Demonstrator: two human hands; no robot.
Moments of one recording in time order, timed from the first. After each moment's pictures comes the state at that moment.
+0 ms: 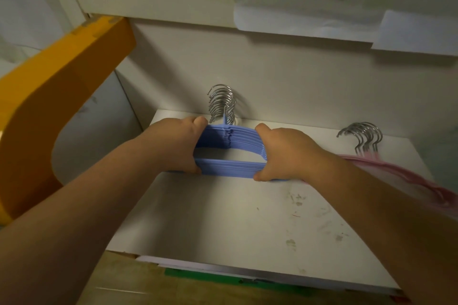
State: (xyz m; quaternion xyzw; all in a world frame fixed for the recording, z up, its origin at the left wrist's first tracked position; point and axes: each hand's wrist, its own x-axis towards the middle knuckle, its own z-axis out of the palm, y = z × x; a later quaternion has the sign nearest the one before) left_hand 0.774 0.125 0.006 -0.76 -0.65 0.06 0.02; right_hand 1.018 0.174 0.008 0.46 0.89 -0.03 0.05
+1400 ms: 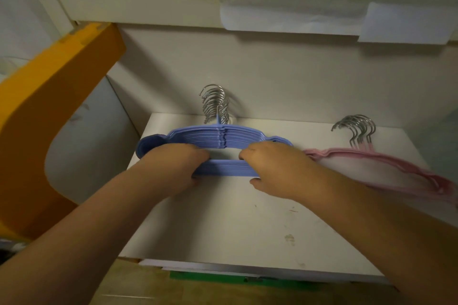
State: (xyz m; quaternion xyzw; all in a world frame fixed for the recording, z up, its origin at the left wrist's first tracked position) left_hand 0.795 0.100 -0.002 -0.78 -0.62 0.10 -0.07; right_hand 1.018 0.146 -0.003 0.35 0.93 -0.01 0.05
